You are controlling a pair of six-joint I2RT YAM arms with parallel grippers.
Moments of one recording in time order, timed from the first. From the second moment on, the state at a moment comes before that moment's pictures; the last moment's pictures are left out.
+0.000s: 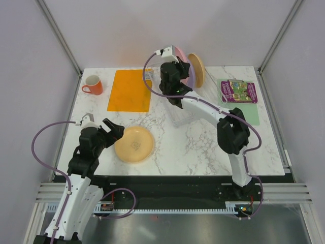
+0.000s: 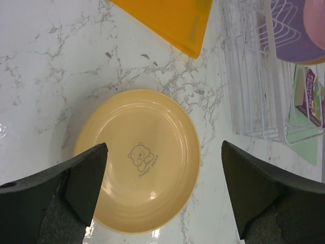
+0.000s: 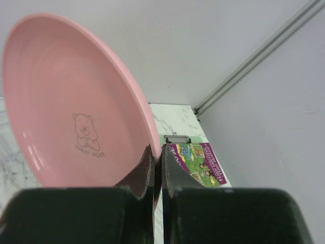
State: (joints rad) left arm -0.15 0.52 0.51 -0.47 -0.06 -0.71; right arm 0.71 2.14 1.86 0.37 1.19 -0.61
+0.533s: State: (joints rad) left arm -0.15 0.45 0.50 -0.34 0.17 -0.71; right arm 0.73 1.48 1.40 -0.27 0.54 0.15
